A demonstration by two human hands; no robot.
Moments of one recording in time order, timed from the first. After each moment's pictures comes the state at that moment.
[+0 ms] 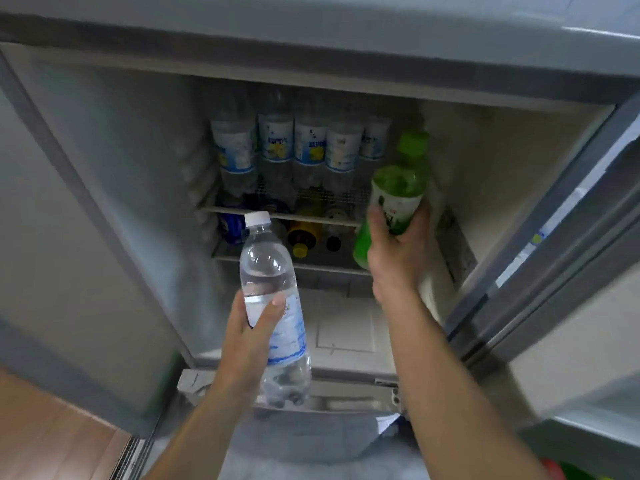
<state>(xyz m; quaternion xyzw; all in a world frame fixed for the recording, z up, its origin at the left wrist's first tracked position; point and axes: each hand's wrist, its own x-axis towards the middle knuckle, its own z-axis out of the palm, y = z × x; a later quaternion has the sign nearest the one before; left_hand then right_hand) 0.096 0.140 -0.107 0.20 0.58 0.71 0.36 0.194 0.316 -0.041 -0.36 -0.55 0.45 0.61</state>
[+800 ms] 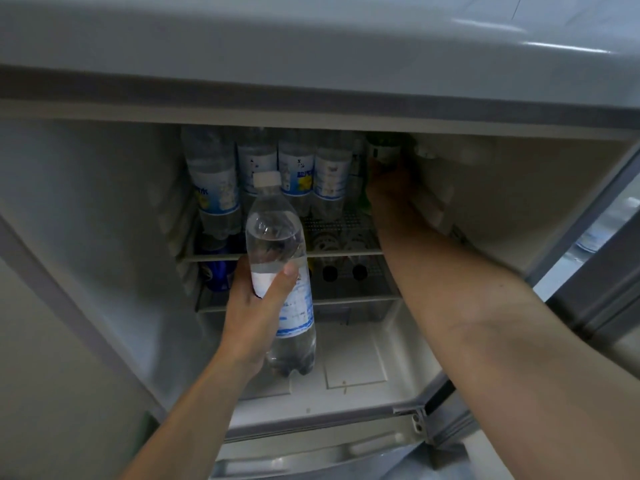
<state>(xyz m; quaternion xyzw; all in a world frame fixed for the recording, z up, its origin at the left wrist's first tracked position) 0.011 0.217 -0.068 0.30 0.55 0.70 0.35 0.113 0.498 -0.011 -0.56 -0.60 0.29 0.49</state>
